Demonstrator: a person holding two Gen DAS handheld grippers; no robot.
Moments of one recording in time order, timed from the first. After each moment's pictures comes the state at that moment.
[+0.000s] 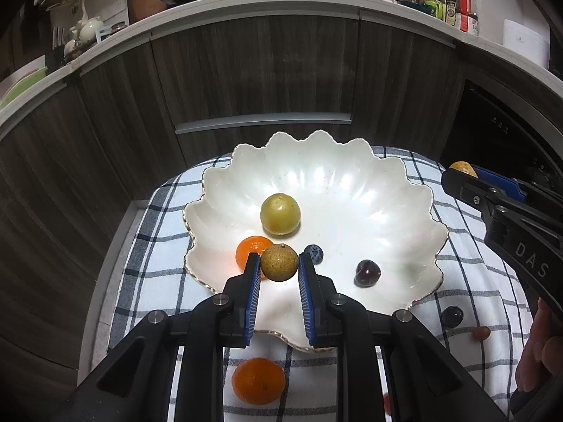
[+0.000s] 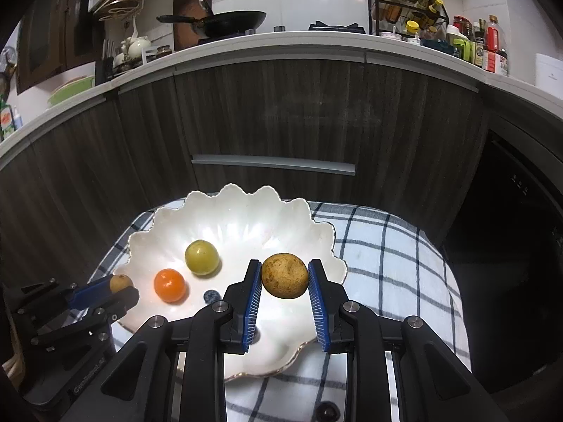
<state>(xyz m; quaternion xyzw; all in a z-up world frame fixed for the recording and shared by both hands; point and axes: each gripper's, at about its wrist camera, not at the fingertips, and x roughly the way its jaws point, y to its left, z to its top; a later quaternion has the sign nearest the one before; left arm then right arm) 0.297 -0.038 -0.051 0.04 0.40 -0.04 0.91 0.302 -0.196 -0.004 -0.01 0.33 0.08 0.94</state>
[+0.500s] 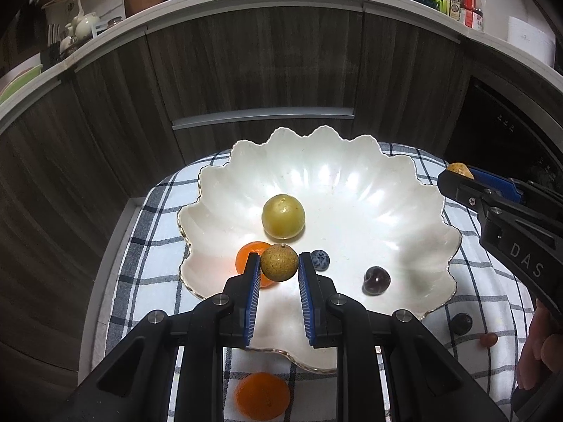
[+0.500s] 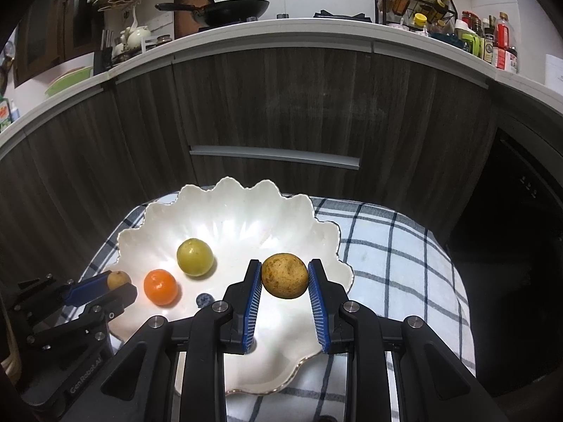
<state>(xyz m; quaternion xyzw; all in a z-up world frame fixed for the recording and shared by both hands) 0.314 -0.035 -0.057 0.04 0.41 -0.04 0.91 0.324 -0.191 -0.015 -0.01 0.35 0.08 0.93</state>
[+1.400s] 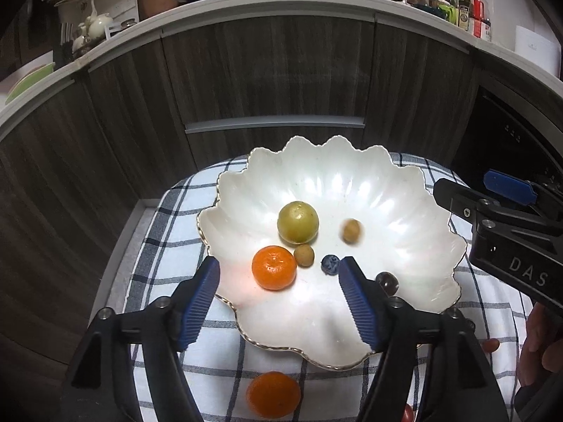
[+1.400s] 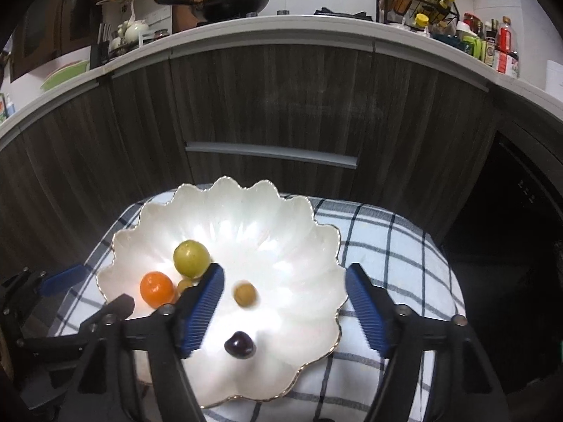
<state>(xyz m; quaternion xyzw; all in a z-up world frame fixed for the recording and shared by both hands) 0.307 -0.025 -0.048 0.04 0.40 -0.02 0.92 0.328 -0.185 -0.010 -0.02 0.35 0.07 0.93</state>
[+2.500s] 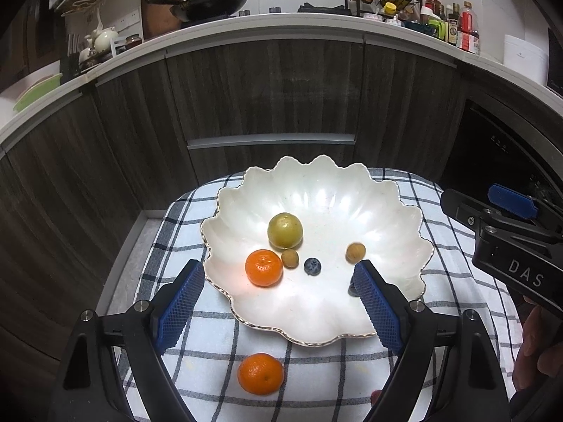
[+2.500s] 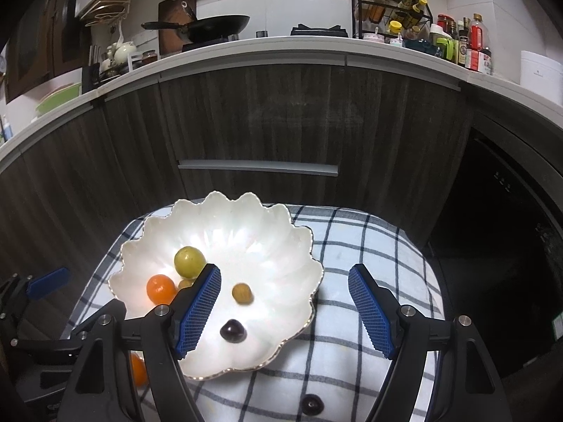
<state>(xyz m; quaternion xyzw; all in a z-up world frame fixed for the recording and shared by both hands) 0.269 -0.039 -0.019 0.04 0.37 -0.02 0.93 0.292 -0.211 0.013 0.00 0.33 0.05 0.94</state>
